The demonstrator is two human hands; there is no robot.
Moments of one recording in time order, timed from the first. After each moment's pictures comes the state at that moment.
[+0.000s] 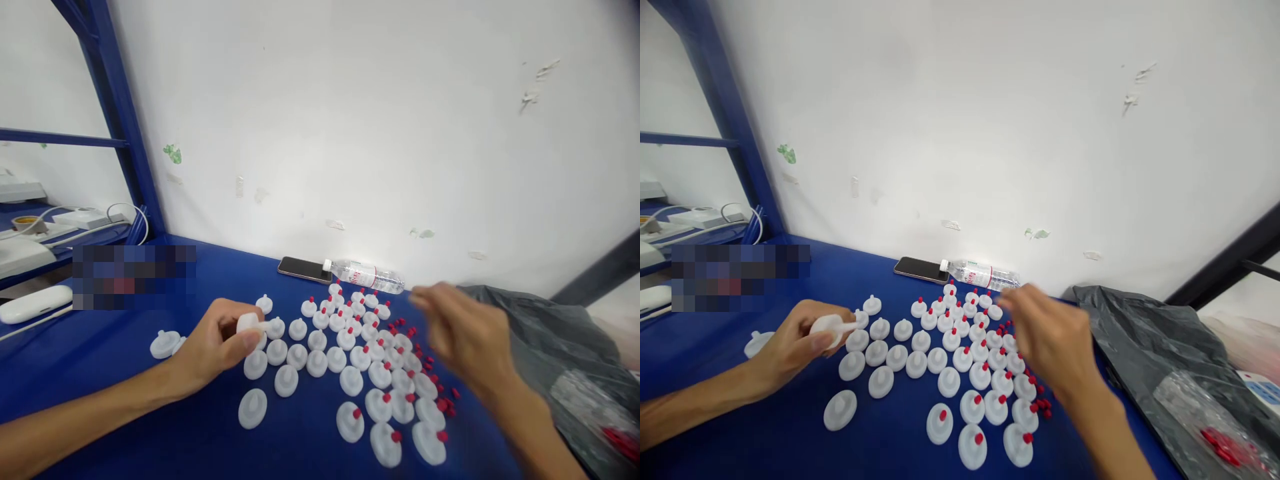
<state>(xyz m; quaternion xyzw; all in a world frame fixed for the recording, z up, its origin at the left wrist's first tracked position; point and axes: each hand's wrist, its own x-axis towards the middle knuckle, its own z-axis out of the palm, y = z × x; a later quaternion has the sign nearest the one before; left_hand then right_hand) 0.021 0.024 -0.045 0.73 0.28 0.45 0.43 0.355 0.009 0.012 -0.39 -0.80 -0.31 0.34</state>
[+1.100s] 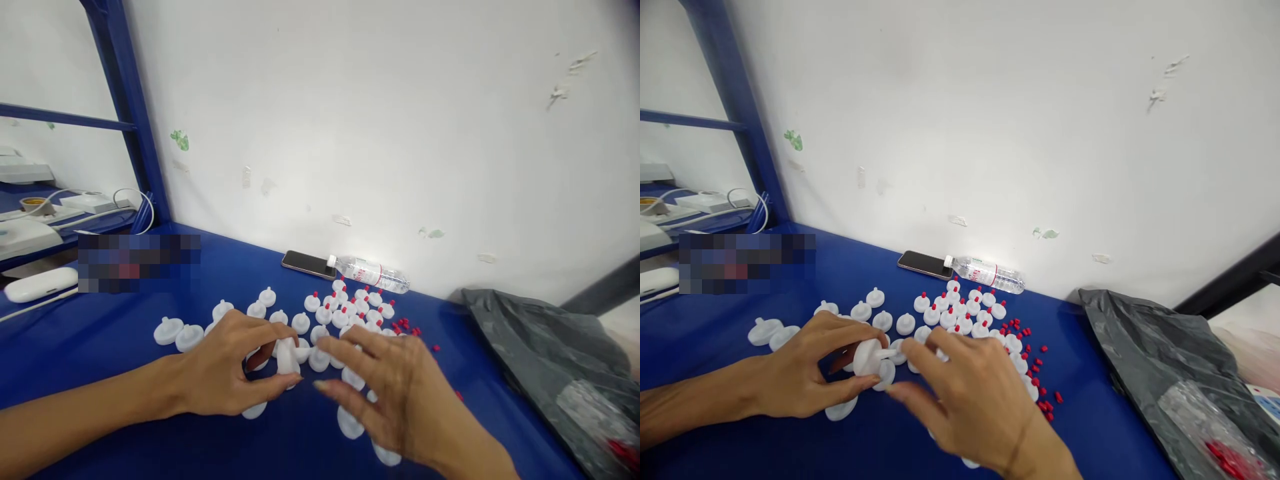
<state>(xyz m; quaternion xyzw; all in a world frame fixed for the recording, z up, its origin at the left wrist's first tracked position) 0.026 0.008 -0.047 0.88 0.25 0.40 0.08 0.286 -0.021 -0.007 -0.33 -0.90 -0.16 0.26</state>
